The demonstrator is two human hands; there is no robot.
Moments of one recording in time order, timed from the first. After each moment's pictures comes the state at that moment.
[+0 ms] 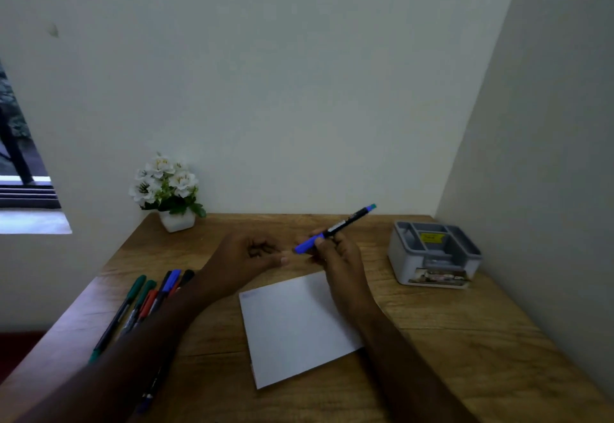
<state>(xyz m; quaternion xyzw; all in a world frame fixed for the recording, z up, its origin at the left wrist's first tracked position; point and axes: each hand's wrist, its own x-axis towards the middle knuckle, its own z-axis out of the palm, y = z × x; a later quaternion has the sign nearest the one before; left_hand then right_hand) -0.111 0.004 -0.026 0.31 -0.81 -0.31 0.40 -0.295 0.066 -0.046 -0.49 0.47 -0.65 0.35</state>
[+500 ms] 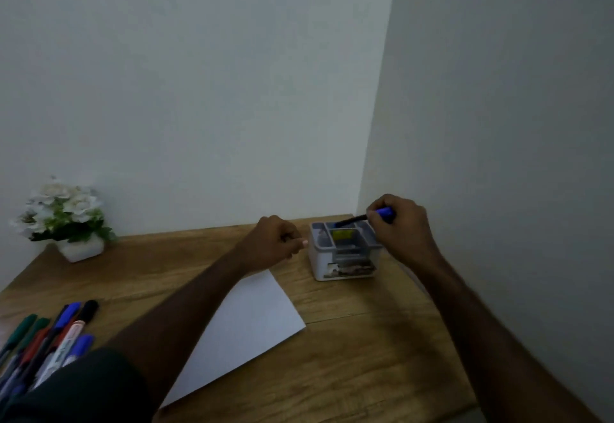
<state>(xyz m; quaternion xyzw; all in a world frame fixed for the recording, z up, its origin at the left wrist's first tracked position) -0.290 0.008 -0.001 0.24 -0.89 -0.27 0.28 -0.503 0.160 0.037 -0.53 0.70 -0.47 -0.07</state>
